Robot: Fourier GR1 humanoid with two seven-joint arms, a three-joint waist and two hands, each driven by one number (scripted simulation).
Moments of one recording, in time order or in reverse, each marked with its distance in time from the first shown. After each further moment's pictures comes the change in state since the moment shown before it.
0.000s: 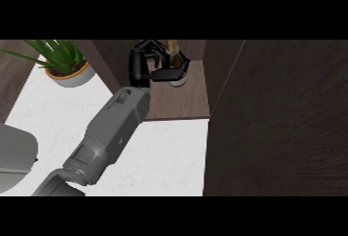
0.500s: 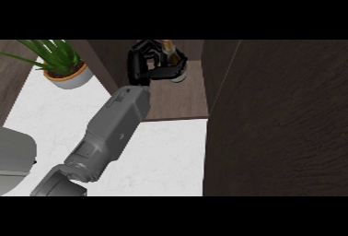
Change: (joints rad) left arm -0.045 -0.006 0.071 0.096 0.092 -0.071 -0.031; right arm -0.021 -0.007 -0.006 0.009 -0.007 0.007 0.003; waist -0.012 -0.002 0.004
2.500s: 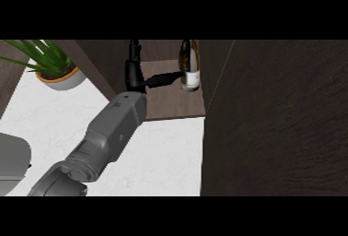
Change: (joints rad) left arm -0.029 0.003 0.060 0.184 -0.052 0.052 -0.123; right arm 0.019 0.007 0.039 0.006 -0.001 0.016 -0.044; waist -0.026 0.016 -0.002
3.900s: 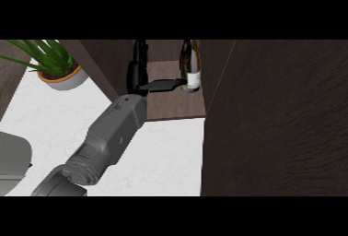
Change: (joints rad) left arm 0.037 -0.004 -0.065 -0.044 0.052 -0.226 -0.051; right arm -0.057 -0.005 0.015 0.001 0.008 -0.057 0.061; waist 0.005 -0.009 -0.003
